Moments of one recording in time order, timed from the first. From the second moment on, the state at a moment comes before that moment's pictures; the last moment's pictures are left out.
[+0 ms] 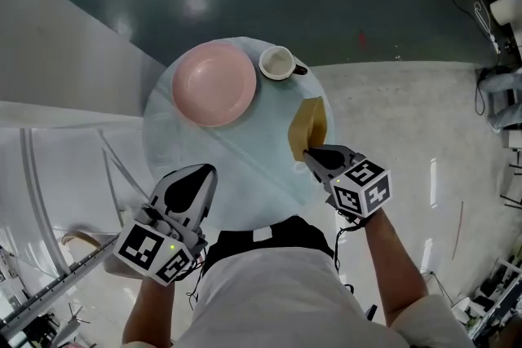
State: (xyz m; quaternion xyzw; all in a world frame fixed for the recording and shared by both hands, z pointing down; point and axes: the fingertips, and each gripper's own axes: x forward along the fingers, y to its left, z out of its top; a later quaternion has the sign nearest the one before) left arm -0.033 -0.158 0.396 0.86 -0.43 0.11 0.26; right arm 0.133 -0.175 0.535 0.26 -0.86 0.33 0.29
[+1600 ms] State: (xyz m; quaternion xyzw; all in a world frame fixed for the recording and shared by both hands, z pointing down) left arm -0.103 -0.158 0.442 0.84 -0.44 0.09 0.30; right arm 0.060 -0.144 0.646 0.18 -0.81 0.22 0.52
